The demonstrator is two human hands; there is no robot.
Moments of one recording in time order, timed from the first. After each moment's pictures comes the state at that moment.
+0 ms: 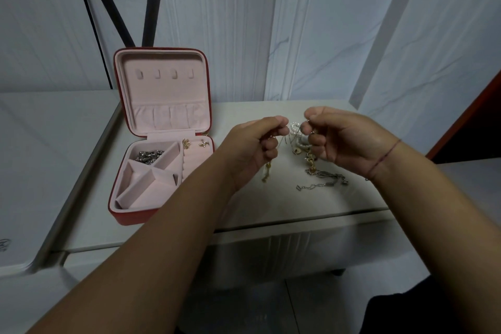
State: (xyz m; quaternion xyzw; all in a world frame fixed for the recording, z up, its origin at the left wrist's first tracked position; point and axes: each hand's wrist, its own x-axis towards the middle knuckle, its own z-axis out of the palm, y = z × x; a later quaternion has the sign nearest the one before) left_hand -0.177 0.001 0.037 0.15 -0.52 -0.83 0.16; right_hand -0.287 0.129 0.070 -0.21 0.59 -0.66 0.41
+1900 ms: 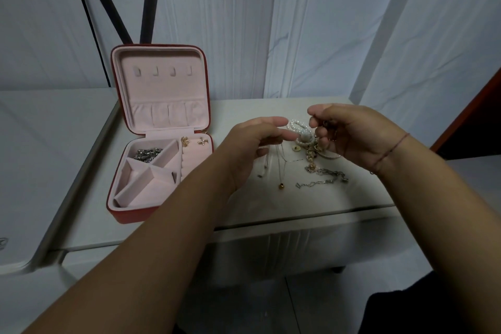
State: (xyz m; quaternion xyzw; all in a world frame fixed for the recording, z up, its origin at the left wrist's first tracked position) left_hand -0.173 0.005 0.039 0.19 -0.64 -0.73 0.15; right_hand -0.286 0.133 0.078 -0.19 0.65 -0.66 0.34
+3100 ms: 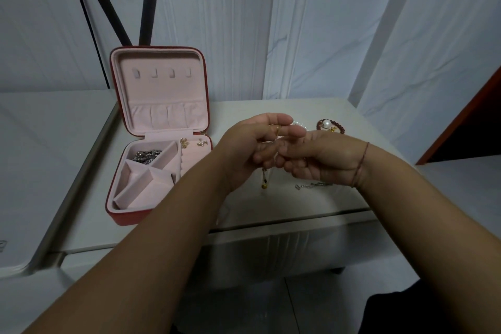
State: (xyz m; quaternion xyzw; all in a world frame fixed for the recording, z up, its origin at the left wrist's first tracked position) left_hand -0.166 0.004 0.048 0.11 -0.57 -0.80 0.11; right_hand -0.267 0.123 0.062 -0.28 0.63 -0.50 0.53
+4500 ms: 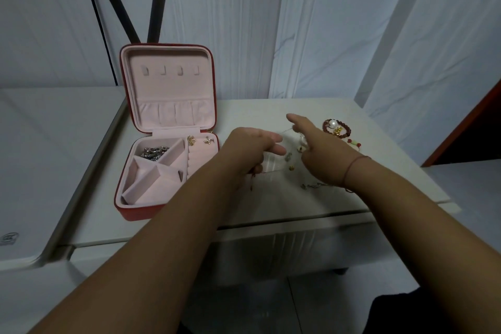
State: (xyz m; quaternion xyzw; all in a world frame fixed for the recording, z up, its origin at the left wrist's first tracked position) left_hand -0.172 -0.007 0.029 0.30 -0.67 -0.67 0.13; right_hand -0.258 0.113 0.050 -0.44 0.87 -0.20 0.12
